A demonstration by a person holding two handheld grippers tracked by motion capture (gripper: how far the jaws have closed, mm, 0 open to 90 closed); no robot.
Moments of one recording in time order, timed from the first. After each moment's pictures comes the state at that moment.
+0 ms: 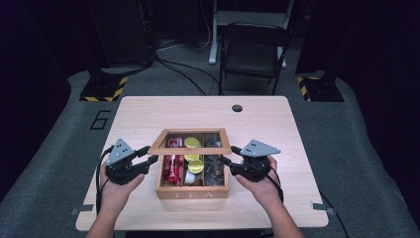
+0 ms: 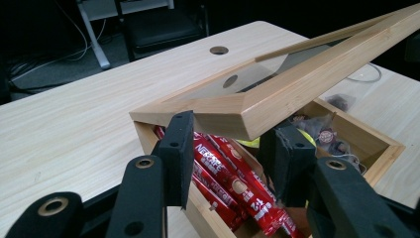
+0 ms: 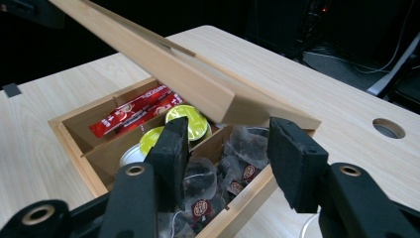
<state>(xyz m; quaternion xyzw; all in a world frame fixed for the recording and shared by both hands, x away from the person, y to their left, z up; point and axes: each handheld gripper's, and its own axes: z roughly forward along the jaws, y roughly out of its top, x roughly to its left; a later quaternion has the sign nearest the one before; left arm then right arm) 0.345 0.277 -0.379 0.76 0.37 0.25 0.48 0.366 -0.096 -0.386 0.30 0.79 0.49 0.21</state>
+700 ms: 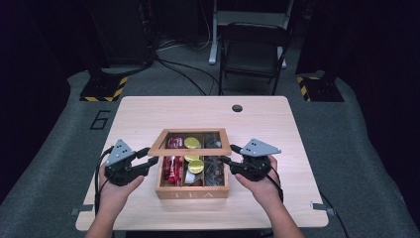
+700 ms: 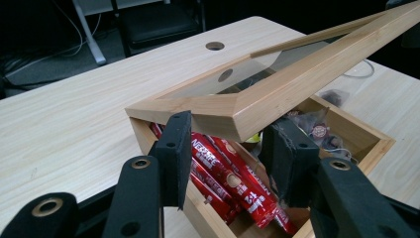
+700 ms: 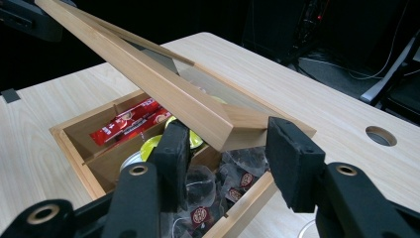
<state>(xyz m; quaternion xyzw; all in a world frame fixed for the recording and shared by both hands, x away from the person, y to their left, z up) 0.342 0.277 -0.375 0.76 0.38 0.23 0.47 0.363 -0.095 -0.378 0.30 0.79 0.49 0.23</state>
